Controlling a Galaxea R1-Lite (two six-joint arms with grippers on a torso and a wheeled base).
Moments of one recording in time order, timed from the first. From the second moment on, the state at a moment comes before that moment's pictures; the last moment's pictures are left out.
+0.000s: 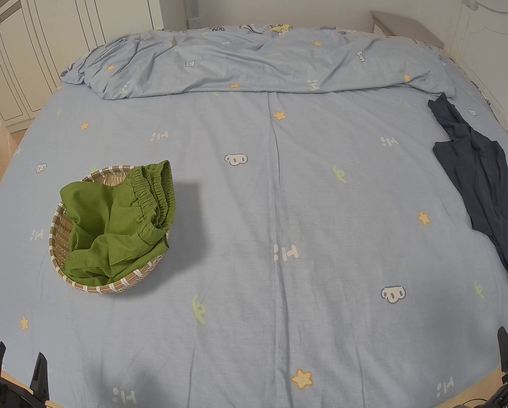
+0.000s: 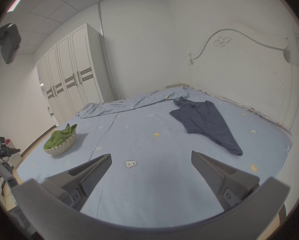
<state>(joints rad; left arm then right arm) 0.10 0.09 -0.05 0.06 0.09 0.02 0.14 0.09 -0.03 -0.02 -0.13 0.12</state>
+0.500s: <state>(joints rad) 0.00 0.02 -0.02 0.00 0.00 0.02 0.00 0.02 -0.02 -0.01 -0.02 0.01</state>
